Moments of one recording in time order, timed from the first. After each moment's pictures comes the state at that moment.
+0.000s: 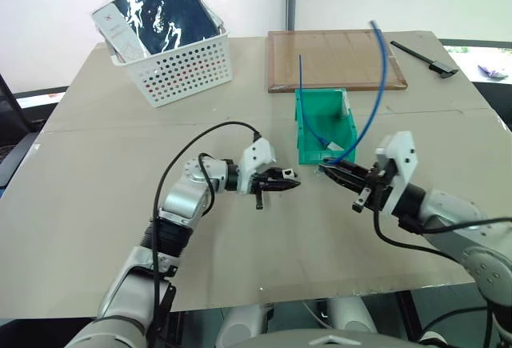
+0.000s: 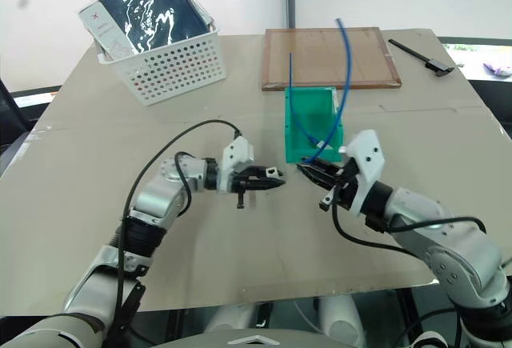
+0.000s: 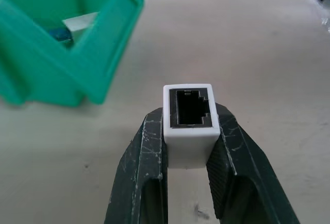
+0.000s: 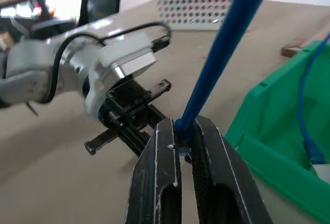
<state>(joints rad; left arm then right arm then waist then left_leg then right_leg) -0.54 0.45 -0.29 0.22 -0.17 0.19 -1.17 -0.25 -0.71 0.14 -0.67 0.81 0.69 0.38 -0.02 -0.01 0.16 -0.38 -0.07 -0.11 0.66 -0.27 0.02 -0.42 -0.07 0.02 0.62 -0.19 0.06</state>
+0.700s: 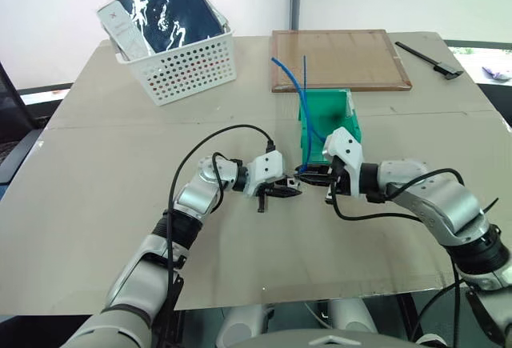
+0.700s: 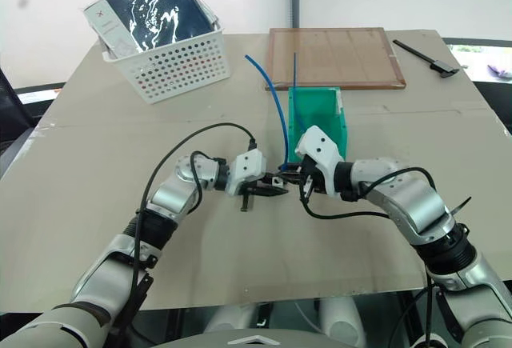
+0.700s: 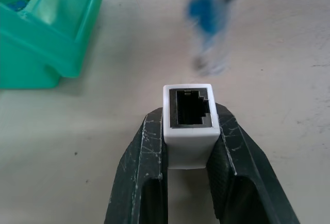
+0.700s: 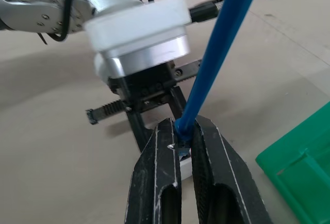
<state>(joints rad) -0.60 0.43 -0.34 0.39 -0.08 -0.01 -1.23 -0.52 -0.59 0.36 -0.30 0.49 0.68 0.72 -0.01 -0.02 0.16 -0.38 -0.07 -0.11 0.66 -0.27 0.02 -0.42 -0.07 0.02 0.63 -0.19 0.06</state>
